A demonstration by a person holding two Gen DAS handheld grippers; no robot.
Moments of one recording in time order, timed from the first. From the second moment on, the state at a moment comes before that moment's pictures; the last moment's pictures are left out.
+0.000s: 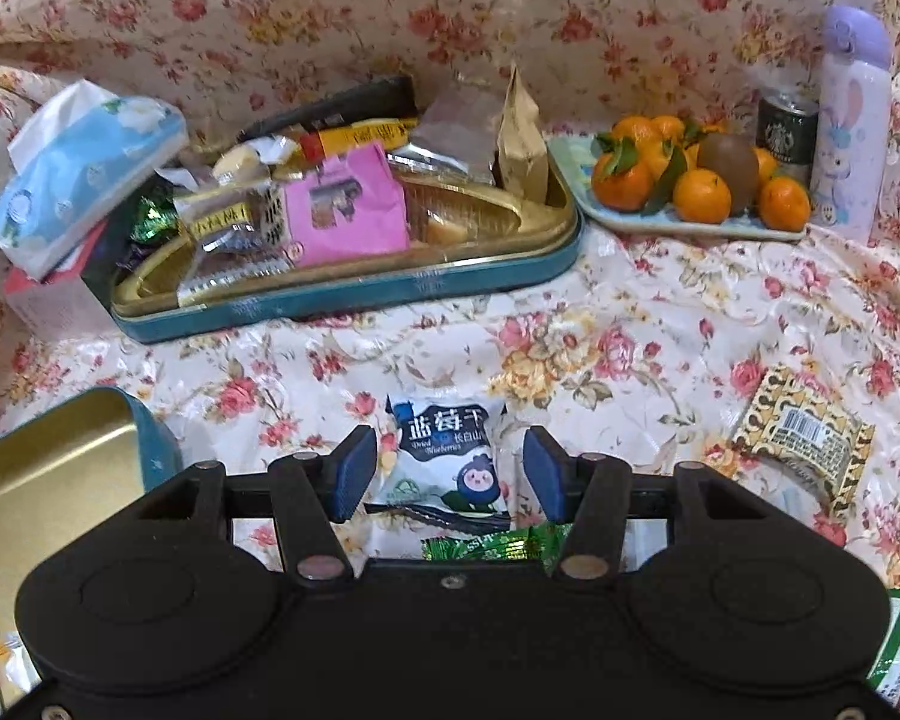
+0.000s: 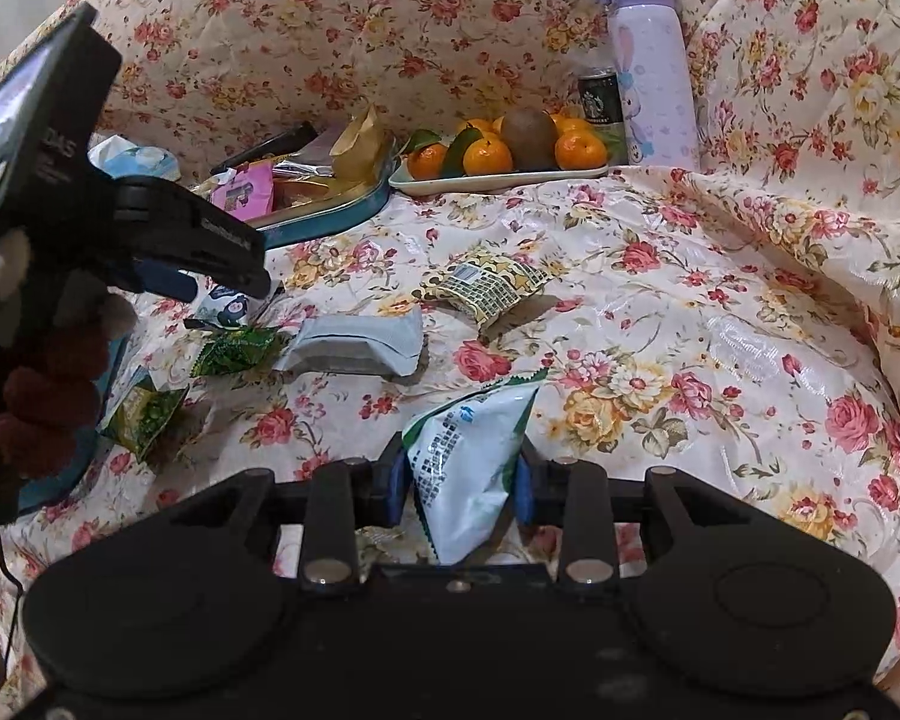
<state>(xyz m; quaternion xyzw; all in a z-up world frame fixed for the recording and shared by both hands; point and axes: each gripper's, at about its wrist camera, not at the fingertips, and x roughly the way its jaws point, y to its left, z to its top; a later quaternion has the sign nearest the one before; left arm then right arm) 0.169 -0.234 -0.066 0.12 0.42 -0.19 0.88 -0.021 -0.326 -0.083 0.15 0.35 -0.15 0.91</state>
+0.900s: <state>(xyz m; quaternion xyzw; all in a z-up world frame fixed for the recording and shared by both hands) 0.157 -0.234 -0.047 0.13 0.42 -0.21 0.88 -0.018 -0.326 -0.072 0.14 0.35 -0.16 0.91</state>
